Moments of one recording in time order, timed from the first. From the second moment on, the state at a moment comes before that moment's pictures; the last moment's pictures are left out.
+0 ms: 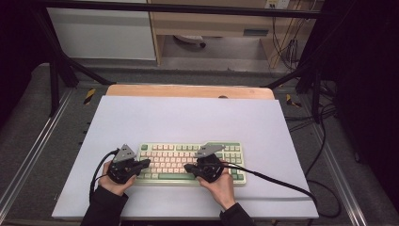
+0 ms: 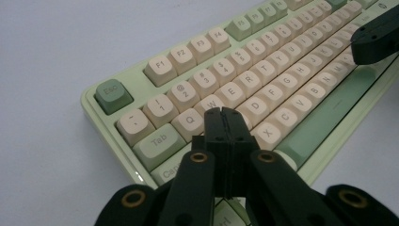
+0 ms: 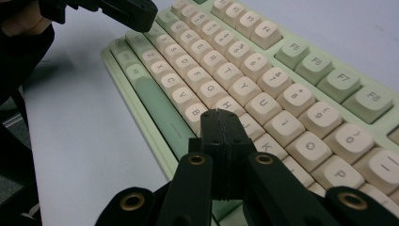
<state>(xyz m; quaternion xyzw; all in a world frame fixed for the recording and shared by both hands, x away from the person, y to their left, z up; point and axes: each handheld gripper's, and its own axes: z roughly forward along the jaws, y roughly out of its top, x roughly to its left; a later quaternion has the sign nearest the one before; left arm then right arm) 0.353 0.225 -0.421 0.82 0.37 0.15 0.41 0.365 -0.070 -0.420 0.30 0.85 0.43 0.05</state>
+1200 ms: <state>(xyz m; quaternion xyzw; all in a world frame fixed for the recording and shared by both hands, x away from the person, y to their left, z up) 0.352 0.225 -0.419 0.82 0.37 0.15 0.41 0.368 -0.066 -0.417 0.29 0.86 0.42 0.07</state>
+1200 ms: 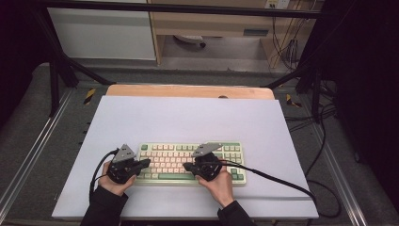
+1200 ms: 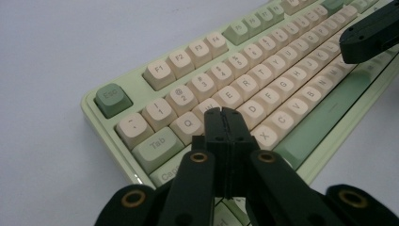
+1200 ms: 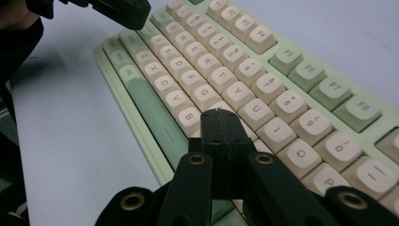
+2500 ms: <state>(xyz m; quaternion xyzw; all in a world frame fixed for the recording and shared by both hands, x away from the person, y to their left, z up) 0.349 0.196 -0.419 0.83 0.34 0.14 0.41 0.362 -0.119 -0.415 0.32 0.84 0.43 0.08</state>
